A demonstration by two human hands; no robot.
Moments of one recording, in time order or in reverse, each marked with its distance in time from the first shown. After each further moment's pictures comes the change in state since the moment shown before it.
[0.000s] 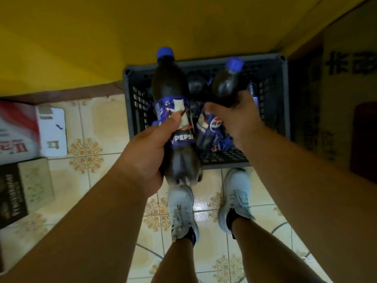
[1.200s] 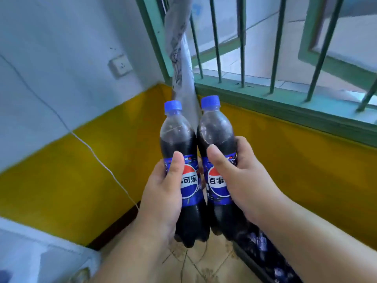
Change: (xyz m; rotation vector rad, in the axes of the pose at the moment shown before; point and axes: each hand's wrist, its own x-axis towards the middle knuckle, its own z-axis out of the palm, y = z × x) left_hand -0.676 0.077 0.082 -0.320 0.792 1.092; right_hand -0.623 -0.424 -0.083 -0.063 -1.169 -0.678
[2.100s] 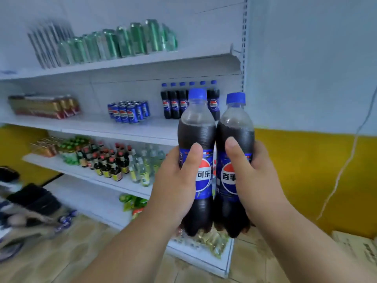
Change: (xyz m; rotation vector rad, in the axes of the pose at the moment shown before) left_hand -0.372 0.098 -0.523 0.157 1.007 0.316; right_hand -0.331 0.002 0.563 -0.006 -0.813 -0.169
